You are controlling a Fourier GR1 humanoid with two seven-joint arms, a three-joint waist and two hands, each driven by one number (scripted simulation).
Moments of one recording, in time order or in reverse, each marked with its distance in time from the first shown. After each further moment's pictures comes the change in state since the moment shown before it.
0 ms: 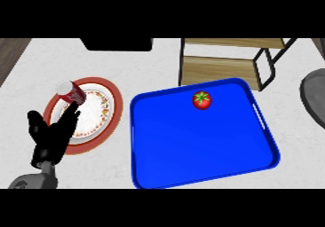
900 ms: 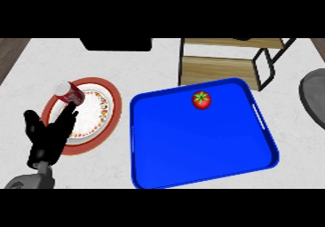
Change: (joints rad) left arm 0.004 0.009 0.014 -0.013 0.000 -0.016 0.020; right arm -0.053 -0.039 -0.277 -0.016 -0.242 -0.238 0.032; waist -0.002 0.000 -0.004
